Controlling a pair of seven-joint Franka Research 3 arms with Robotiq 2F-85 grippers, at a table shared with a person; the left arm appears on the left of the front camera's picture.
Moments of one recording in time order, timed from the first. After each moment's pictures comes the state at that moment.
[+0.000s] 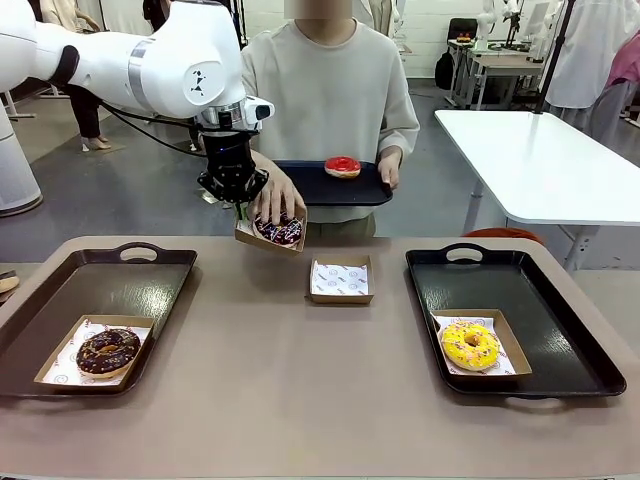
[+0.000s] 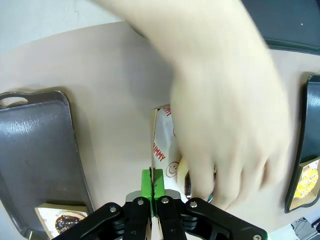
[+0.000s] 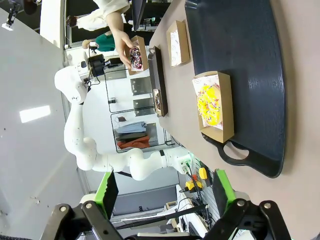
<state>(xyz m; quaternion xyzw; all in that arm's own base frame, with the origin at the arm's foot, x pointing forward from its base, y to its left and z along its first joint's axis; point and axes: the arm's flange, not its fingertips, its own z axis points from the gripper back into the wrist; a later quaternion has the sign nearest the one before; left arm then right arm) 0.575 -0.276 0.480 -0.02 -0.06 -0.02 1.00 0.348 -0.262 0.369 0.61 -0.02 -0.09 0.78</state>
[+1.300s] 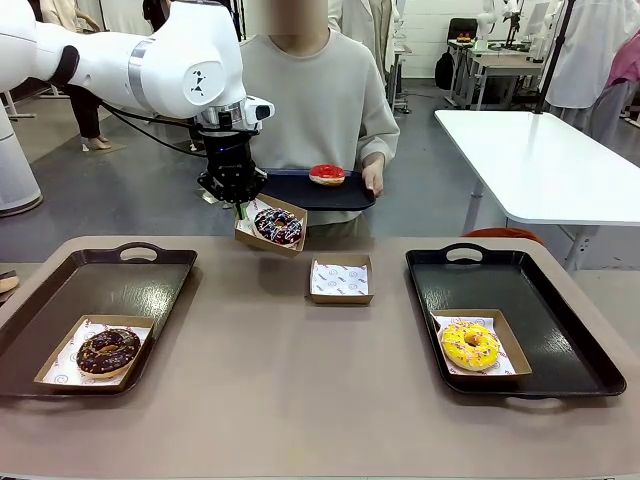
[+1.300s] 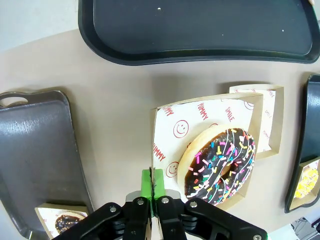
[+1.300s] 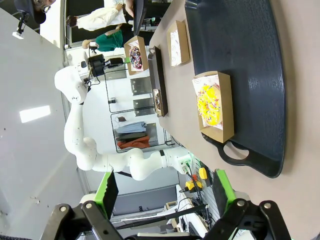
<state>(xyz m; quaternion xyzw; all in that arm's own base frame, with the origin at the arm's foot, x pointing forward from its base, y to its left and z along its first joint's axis) 0.575 -0.276 0.480 -0.02 -0.06 -0.02 1.00 0.348 -0.262 0.369 0.61 -0.02 -0.09 0.78</state>
